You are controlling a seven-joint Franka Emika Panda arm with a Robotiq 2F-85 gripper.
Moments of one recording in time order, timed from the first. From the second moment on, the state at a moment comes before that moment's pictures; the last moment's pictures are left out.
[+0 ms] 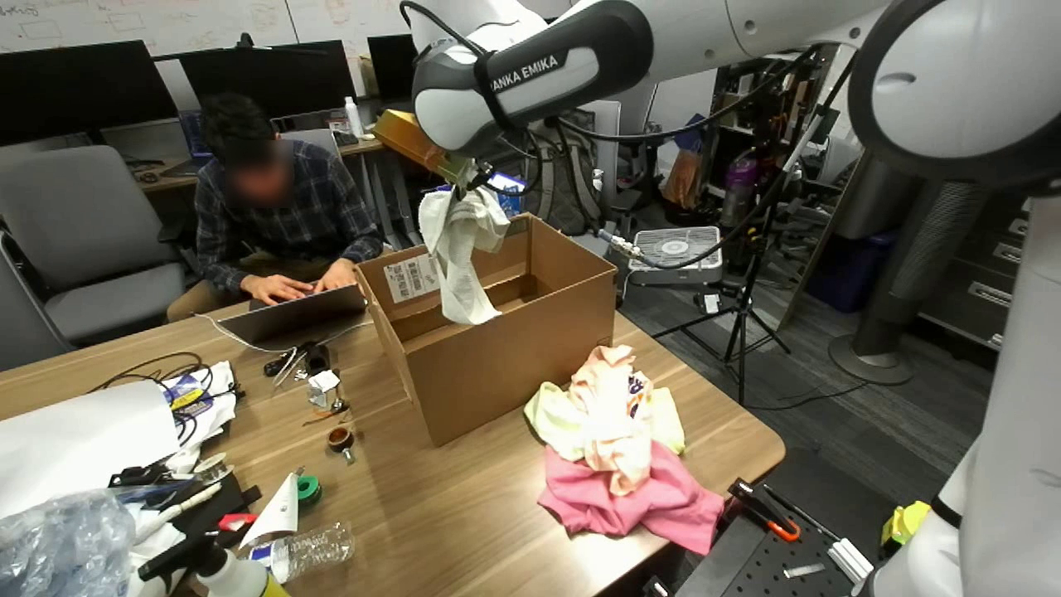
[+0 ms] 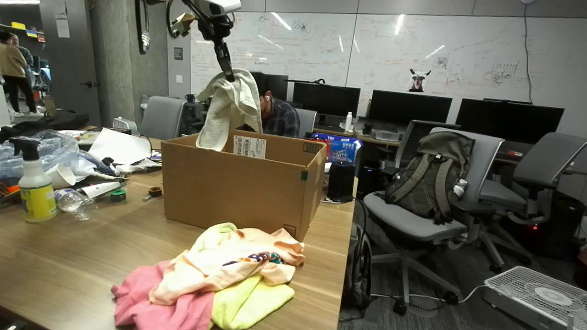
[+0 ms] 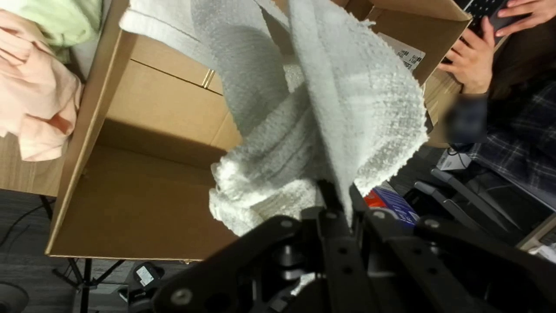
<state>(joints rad) 0.11 0.29 0.03 -1.56 -0.34 2.28 1.50</state>
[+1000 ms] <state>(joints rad) 0.10 0.29 0.03 -1.63 -0.25 2.12 1.21</state>
